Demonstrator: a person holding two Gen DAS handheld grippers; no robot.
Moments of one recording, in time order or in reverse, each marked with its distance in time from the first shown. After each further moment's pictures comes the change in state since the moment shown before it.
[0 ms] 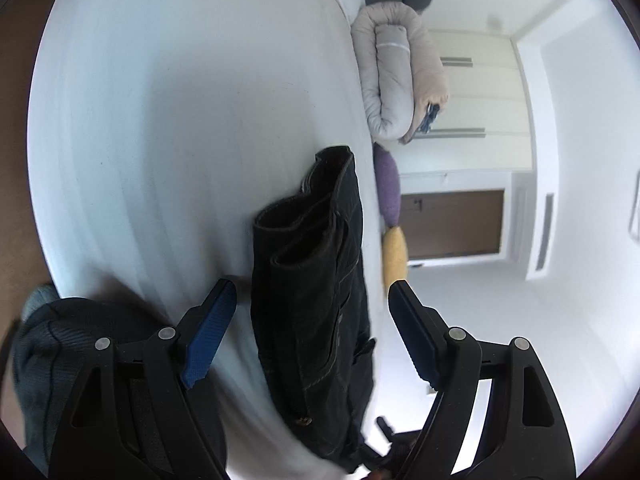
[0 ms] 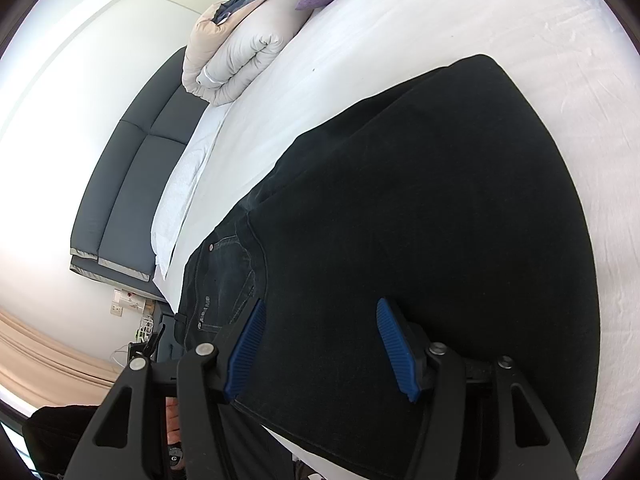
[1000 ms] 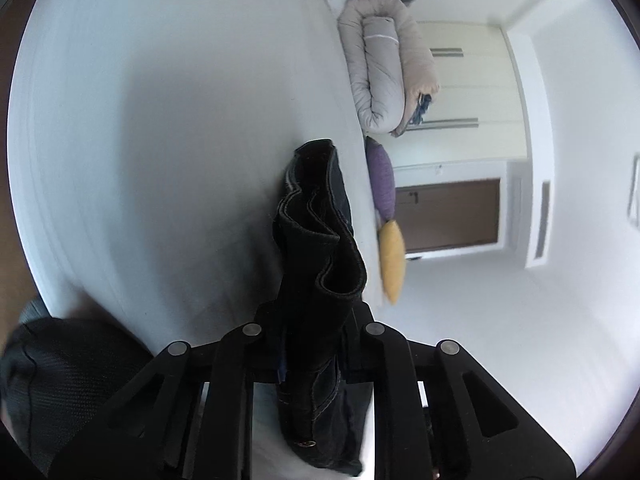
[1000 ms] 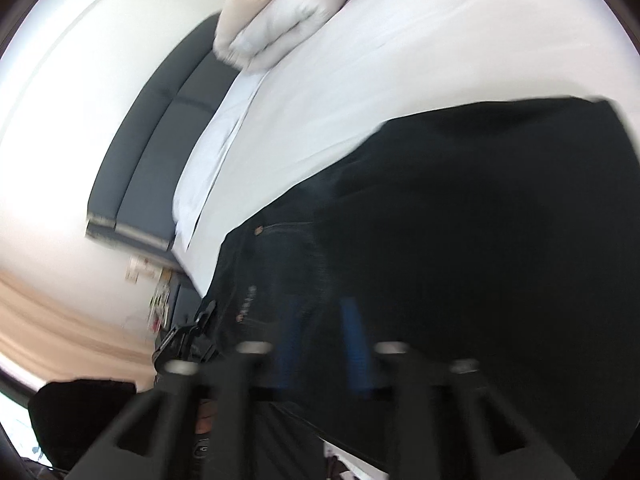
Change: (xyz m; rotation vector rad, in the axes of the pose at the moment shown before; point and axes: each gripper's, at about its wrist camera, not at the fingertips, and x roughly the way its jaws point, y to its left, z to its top) left arm 0.020 -0.008 0.001 0.092 0.016 0.017; right arm 0.049 0.078 0.026 -0.111 0.154 0.069
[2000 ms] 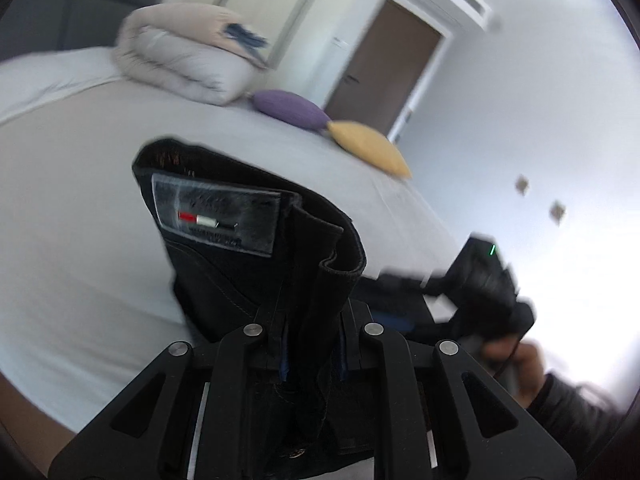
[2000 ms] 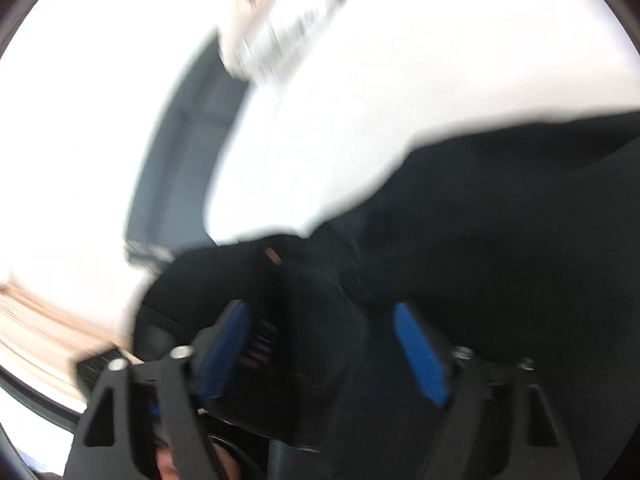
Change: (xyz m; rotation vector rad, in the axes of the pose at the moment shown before) left arm 0.108 -0.280 -0.149 0.994 0.176 0.139; right arm -0.009 -0.041 0.029 0.185 -0.127 0.248
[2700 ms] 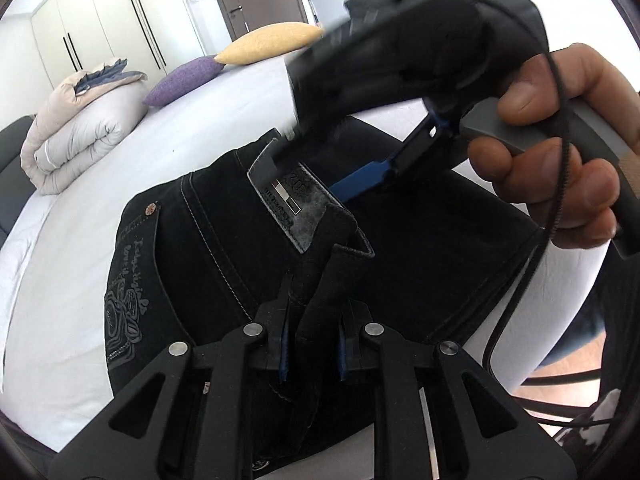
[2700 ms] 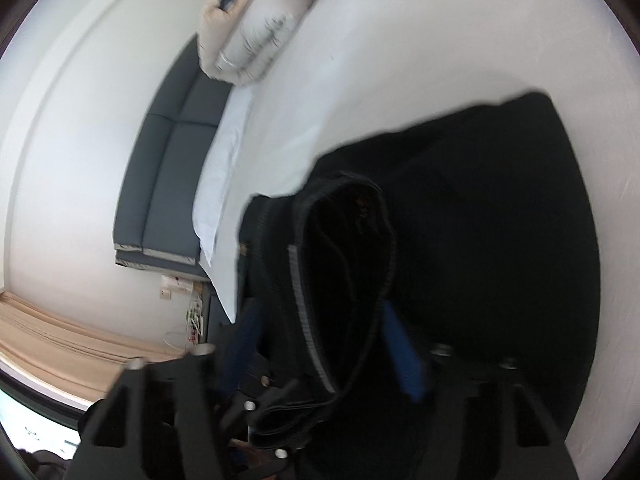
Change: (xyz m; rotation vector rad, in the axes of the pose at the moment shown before) left arm 0.125 -0.190 -0.123 0.699 0.283 0.178; right arm -0.048 -0.059 0.002 0.035 0.104 -0.141
